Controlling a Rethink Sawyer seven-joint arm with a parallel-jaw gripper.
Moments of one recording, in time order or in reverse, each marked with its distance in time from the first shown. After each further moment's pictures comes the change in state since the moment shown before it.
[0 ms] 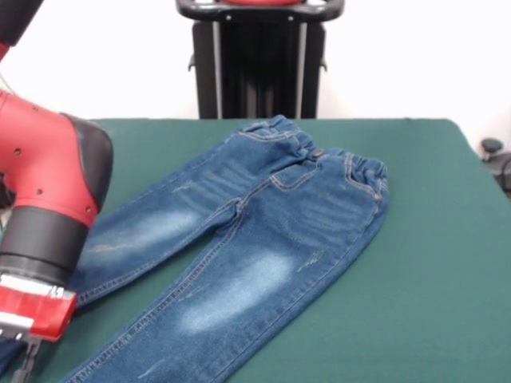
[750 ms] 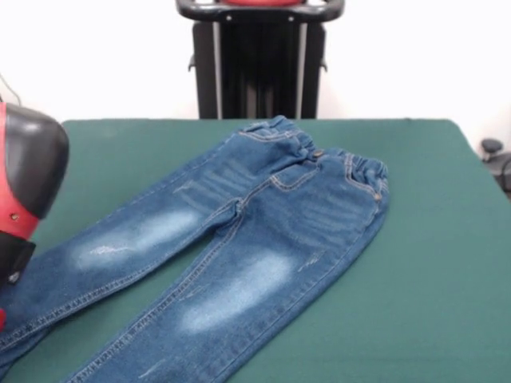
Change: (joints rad) arm -0.117 -0.090 0.235 -0.040 0.054 0.373 0.000
